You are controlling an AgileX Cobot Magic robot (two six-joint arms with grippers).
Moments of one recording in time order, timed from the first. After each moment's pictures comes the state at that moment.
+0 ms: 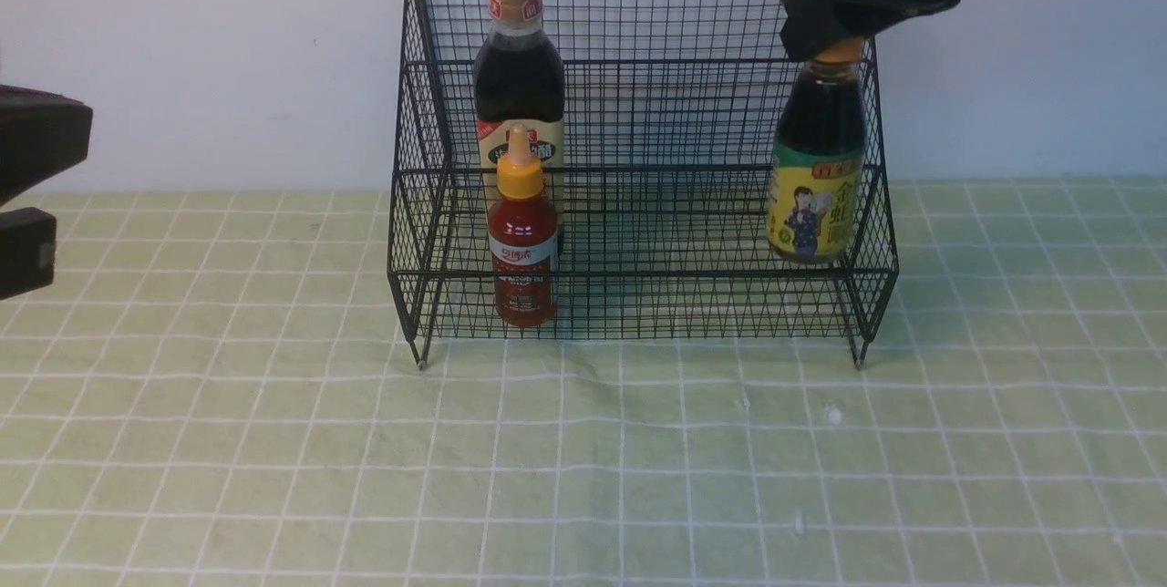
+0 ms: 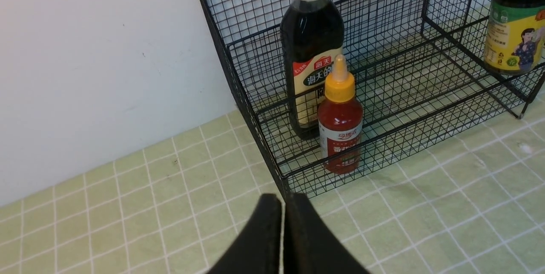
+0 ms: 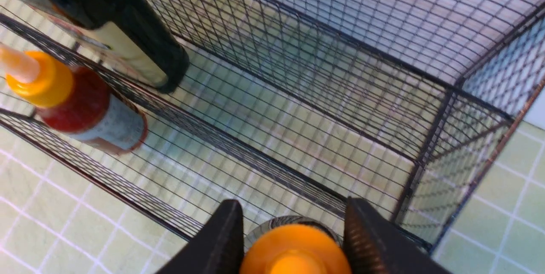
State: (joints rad) right arm 0.33 1.87 -2.03 0.19 1.26 -0.14; left arm -0.22 0.81 -1.08 -0.14 0.81 0.26
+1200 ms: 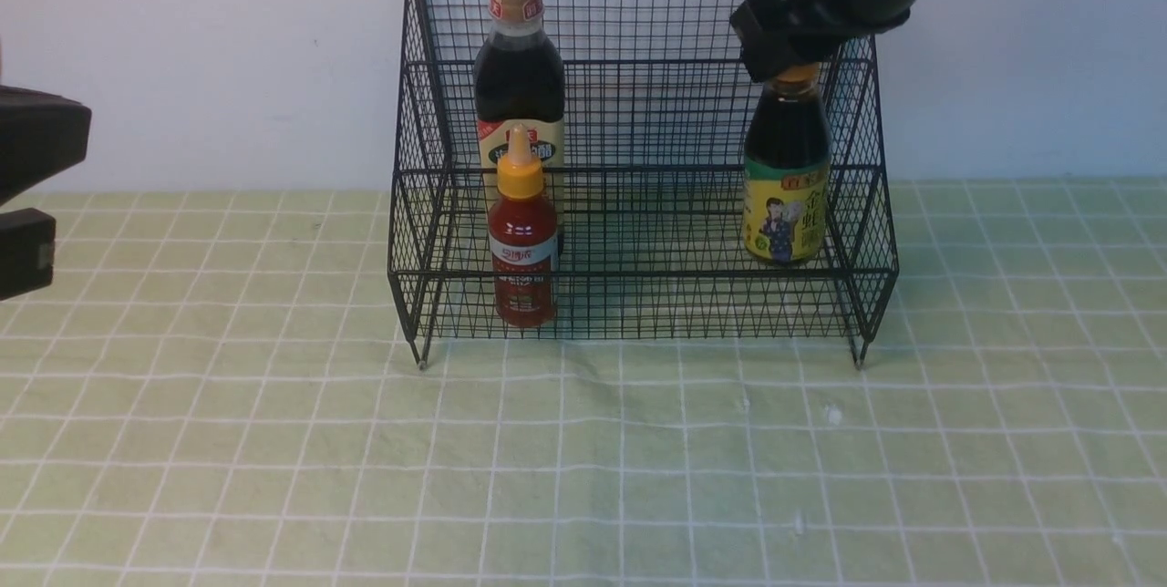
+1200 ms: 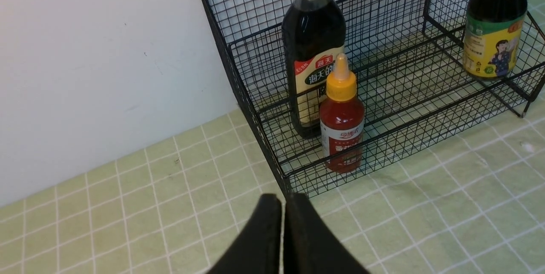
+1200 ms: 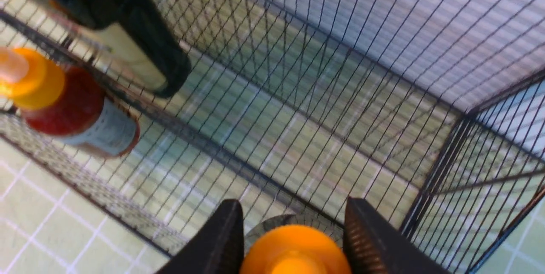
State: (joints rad) right arm 0.37 1.91 -2.02 0.13 1.22 -0.19; left arm -0.22 0.81 -1.08 -0.14 0.81 0.26
